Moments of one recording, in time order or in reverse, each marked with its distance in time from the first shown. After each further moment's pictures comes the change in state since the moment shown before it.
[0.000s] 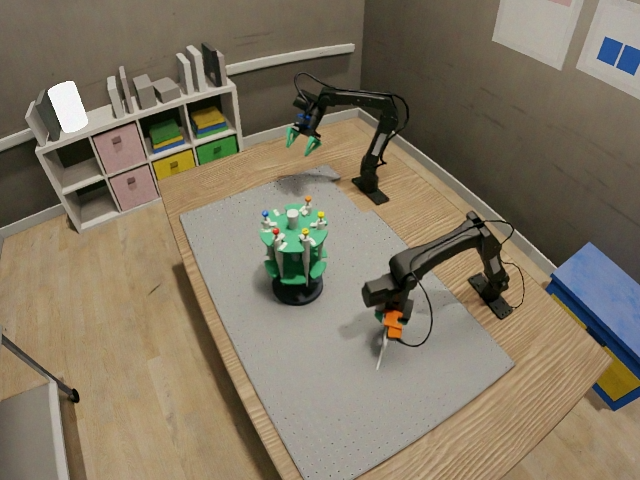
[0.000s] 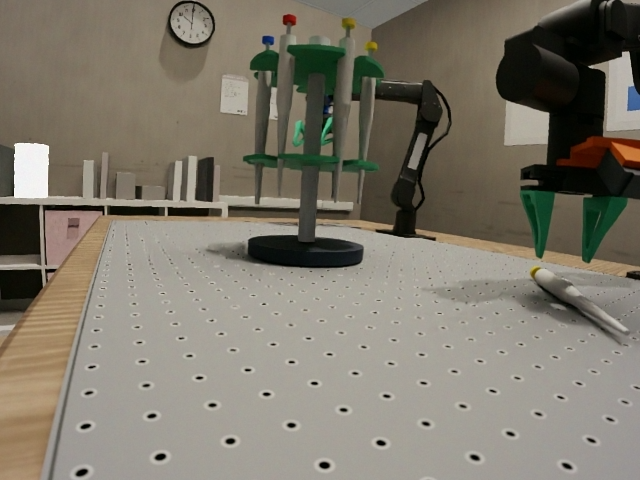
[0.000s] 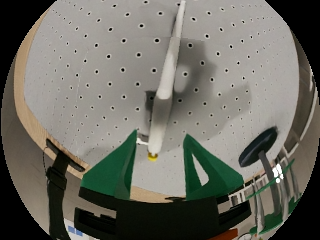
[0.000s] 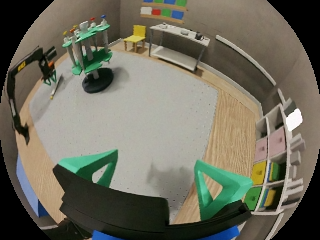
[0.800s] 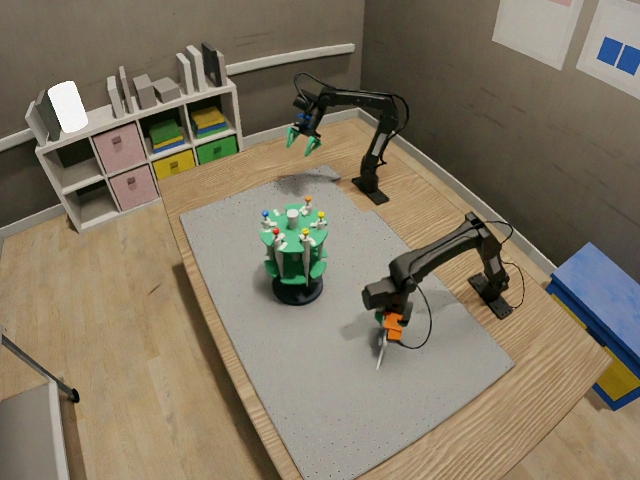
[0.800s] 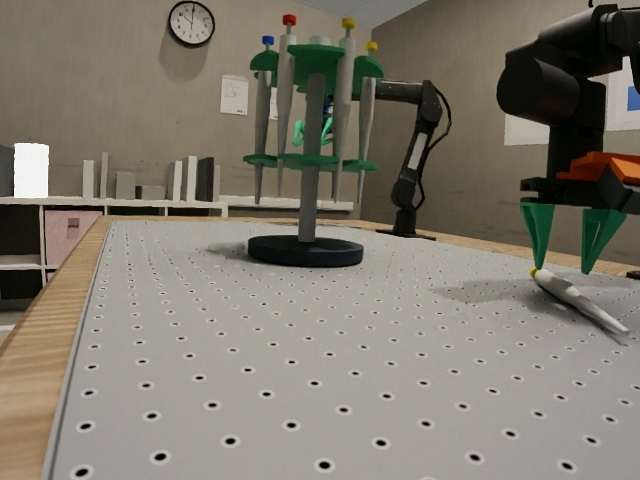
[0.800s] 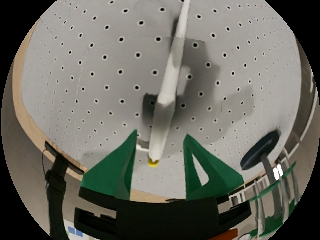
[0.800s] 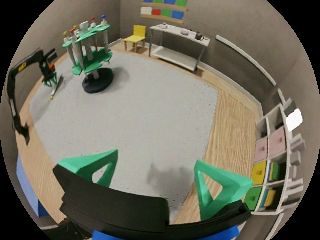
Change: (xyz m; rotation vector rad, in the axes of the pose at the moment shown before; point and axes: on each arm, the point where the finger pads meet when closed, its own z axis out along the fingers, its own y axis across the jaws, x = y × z) left arm 0.001 0.001 0.013 0.000 -0.001 0.000; right arm 0.000 0.000 0.000 0.000 0.000 0.000
